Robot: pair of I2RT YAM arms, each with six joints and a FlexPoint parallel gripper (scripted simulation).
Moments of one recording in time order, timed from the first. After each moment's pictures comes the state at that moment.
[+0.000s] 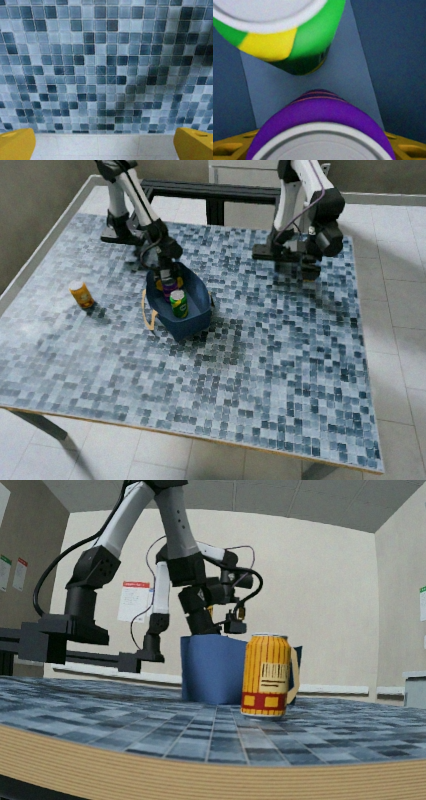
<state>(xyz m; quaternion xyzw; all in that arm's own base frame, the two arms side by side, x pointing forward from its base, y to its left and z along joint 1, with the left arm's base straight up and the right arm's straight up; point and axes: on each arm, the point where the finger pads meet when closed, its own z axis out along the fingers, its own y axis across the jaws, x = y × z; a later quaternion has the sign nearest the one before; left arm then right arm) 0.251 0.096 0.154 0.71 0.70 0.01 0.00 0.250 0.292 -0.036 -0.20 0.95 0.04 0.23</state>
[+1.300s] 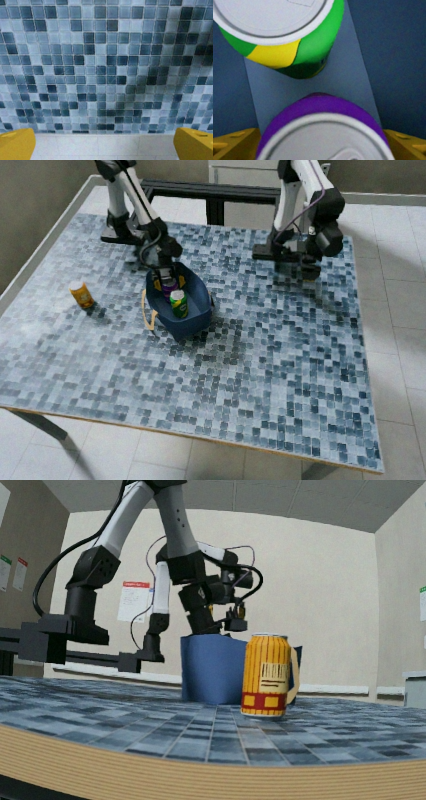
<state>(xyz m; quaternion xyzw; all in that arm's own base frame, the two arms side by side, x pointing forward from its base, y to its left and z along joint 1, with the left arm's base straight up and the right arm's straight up) 0.251 0.096 0.154 0.71 0.70 0.01 0.00 0.252 0.294 -0.029 -0.20 0.95 0.04 0.23</state>
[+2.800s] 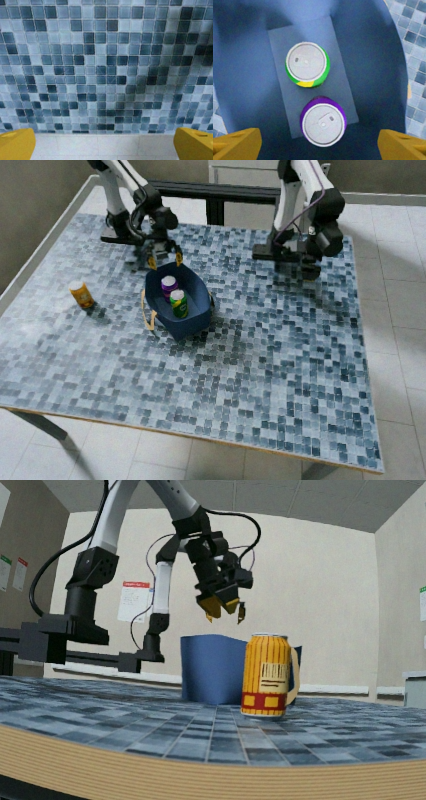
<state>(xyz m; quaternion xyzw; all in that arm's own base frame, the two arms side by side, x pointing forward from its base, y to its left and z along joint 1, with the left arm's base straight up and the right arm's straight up) 0.251 0.096 0.154 0.71 0.70 0.01 0.00 0.256 0.299 0.097 -0.20 0.95 0.05 0.24</state>
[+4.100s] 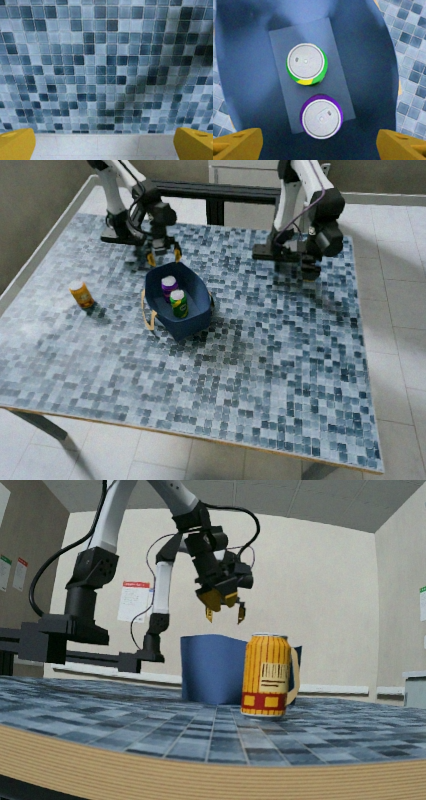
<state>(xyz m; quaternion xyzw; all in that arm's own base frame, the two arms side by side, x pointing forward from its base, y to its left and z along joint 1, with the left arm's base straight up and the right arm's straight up) 0.251 0.096 0.154 0.71 0.70 0.01 0.00 0.254 0.297 0.112 -0.20 0.95 0.05 0.24</state>
